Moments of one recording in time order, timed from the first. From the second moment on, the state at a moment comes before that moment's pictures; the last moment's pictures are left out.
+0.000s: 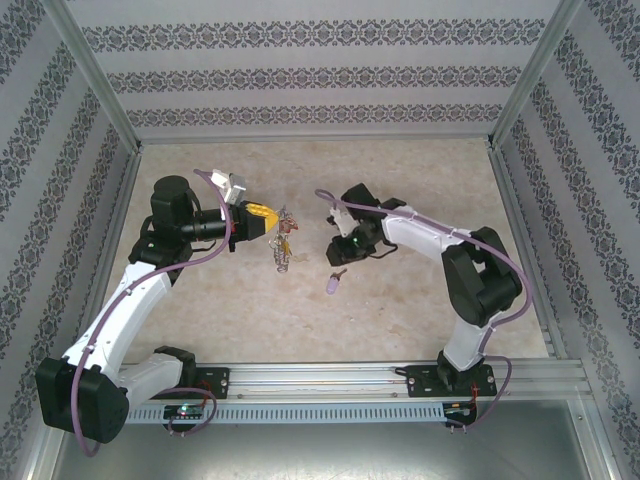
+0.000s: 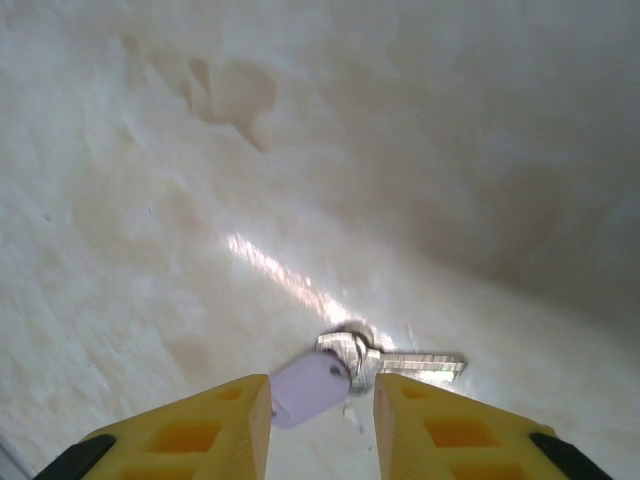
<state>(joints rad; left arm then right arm) -0.19 1.07 0.90 -0.06 1.08 -0.11 0.54 1.80 1.24 -0.71 -0.40 0.14</state>
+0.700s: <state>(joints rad) -0.19 1.07 0.90 -0.06 1.08 -0.11 0.54 2.05 1.48 -1.02 -0.44 -0.03</state>
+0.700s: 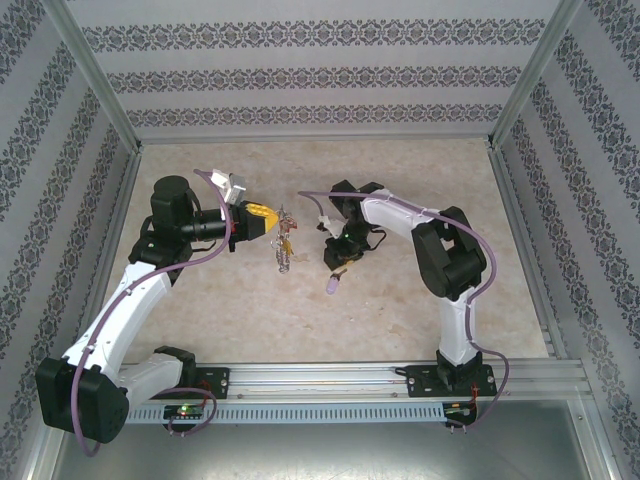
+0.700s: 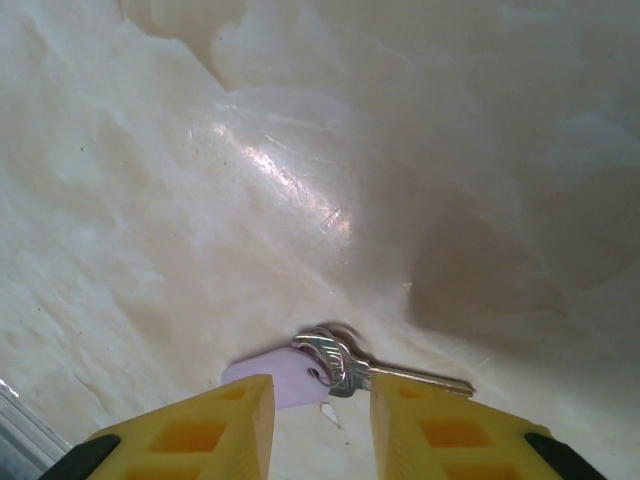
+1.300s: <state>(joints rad) -0.19 1.07 0.90 -0.06 1.08 -0.11 0.55 2.11 1.51 -1.04 -0.45 -0.03</state>
